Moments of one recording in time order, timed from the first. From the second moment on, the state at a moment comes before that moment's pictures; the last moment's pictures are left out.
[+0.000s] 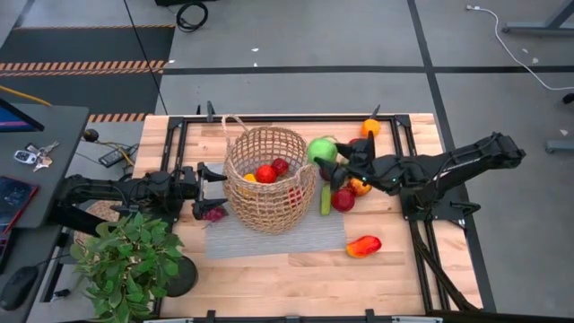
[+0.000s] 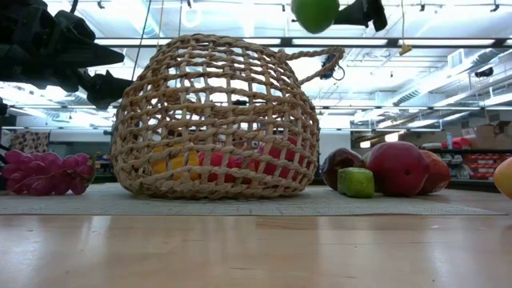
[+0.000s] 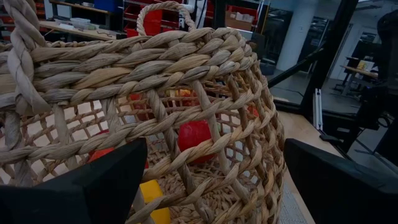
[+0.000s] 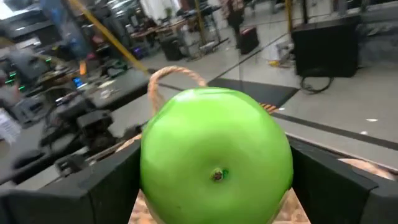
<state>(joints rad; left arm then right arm) -0.04 0.16 0.01 0.12 -0.13 -0.20 0.22 1.11 0.90 0.03 0.78 0.50</state>
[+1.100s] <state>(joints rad) -0.04 0.16 0.01 0.12 -0.13 -0.20 0.06 1.13 0.98 -0.08 0.41 0.55</state>
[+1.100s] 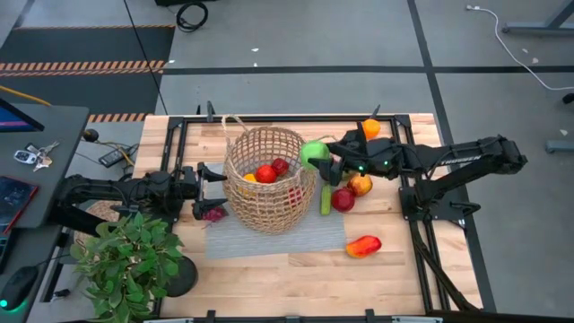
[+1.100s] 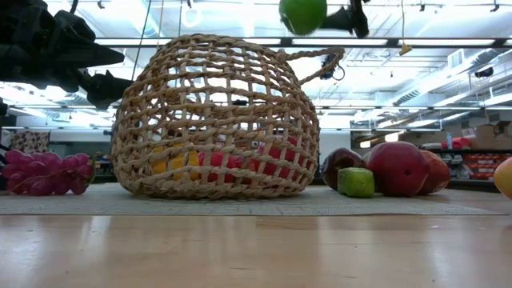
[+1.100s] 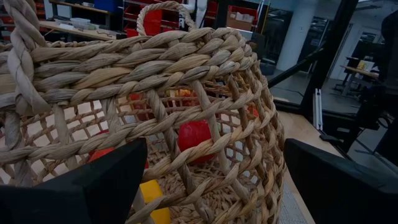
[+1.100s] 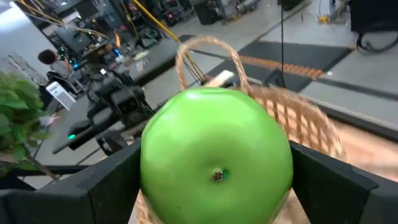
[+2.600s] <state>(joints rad) -0.04 0.16 0.01 0.12 -0.13 -0.20 0.12 1.60 1.75 -0.71 0.45 -0.47</state>
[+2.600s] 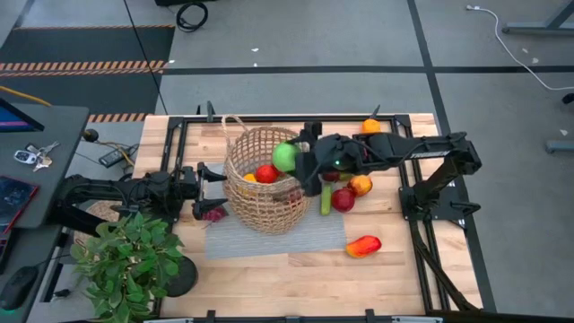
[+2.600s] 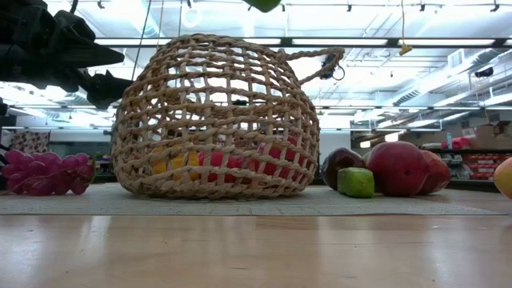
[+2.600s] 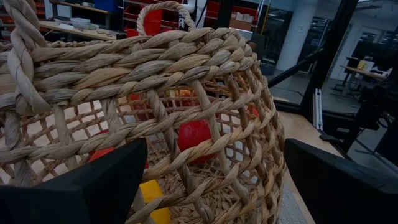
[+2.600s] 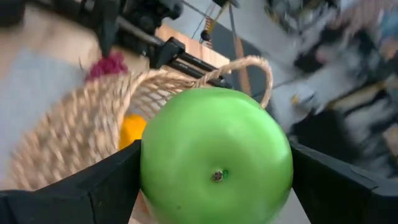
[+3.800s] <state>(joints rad) -0.04 0.16 0.01 0.12 -0.13 -0.20 0.14 1.60 1.75 -0.56 0.65 0.49</state>
